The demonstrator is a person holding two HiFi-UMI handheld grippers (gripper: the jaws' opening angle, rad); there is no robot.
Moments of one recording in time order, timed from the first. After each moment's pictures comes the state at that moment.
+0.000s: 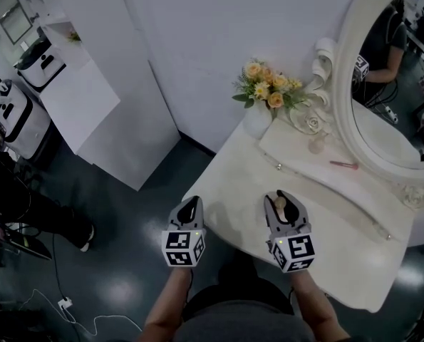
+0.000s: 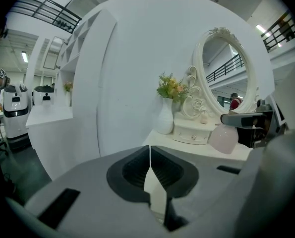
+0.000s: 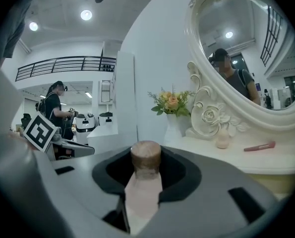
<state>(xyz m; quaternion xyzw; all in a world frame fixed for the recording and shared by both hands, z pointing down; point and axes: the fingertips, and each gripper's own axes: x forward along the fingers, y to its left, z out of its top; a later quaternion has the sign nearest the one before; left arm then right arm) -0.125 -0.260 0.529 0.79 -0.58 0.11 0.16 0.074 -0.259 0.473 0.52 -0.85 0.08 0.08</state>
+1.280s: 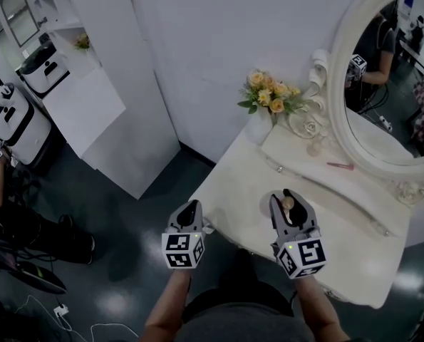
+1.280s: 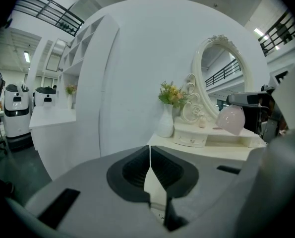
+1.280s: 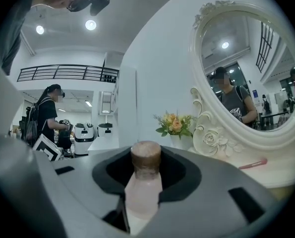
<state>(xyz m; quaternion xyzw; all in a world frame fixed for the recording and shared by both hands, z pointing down) -0.146 -0.241 0.516 0.79 -0.59 0.09 0.15 0.063 -0.229 0.400 0.53 -0.85 0.04 0.02</state>
